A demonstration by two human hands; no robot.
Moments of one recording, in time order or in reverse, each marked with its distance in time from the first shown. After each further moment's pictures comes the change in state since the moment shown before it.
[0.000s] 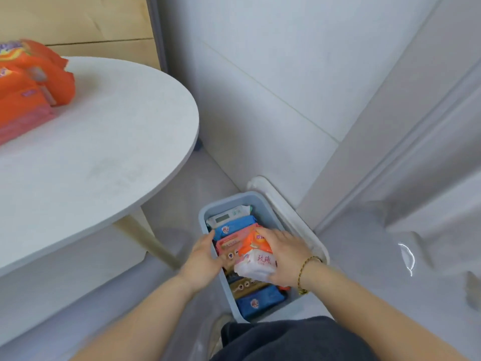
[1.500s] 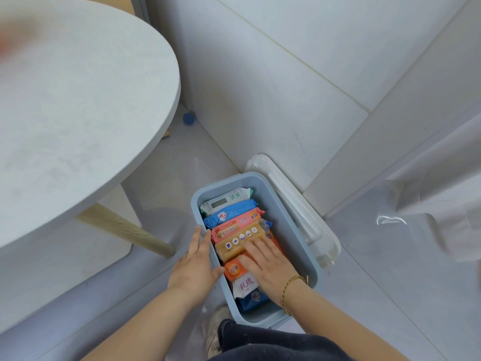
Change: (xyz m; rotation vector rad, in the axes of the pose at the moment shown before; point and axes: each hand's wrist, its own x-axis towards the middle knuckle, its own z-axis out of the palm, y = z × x) left_hand 0.032 -0.040 0.025 0.433 -0.039 -0.071; right_hand 0.049 0.028 0.117 -0.342 0.406 -0.363
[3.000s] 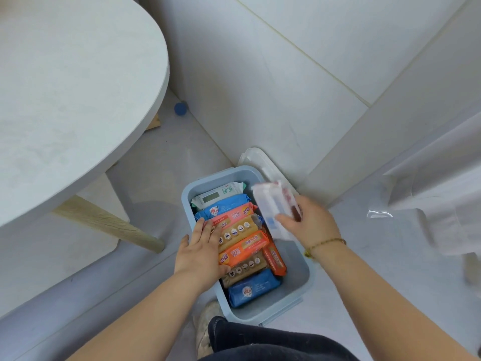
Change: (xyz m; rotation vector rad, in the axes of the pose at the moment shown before) left_hand 0.023 0.015 0.010 0.388 -0.048 0.092; right_hand 0.015 0.056 -0.107 0.543 -0.164 0.849
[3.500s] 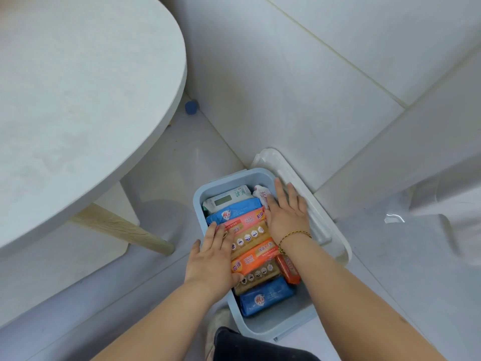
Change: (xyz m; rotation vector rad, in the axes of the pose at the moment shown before) left_hand 0.003 -0.005 0.002 -0.008 -0.007 0.023; right_hand 0.060 -0.014 0.070 -0.434 -0.043 -0.112
